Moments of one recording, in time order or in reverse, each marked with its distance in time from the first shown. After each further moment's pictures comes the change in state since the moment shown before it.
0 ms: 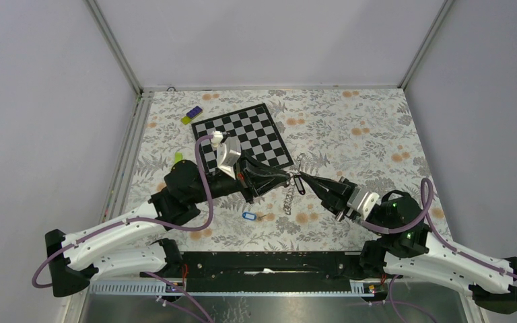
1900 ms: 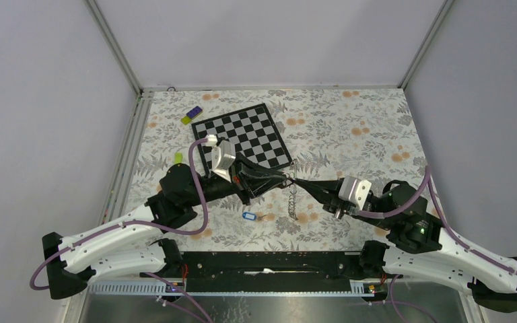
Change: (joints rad) left arm 0.000 -0.040 -0.029 0.006 -0.029 0.023; right arm -0.006 0.072 0.192 -0.325 -0.071 0.110
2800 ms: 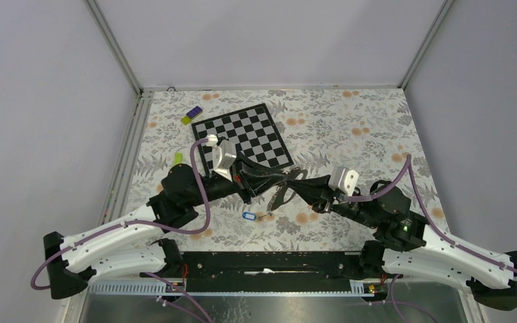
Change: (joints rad) left arm 0.000 0.006 -0.016 0.017 -0.018 -0.001; right arm 0.000 0.055 -0.075 0.127 0.024 0.175
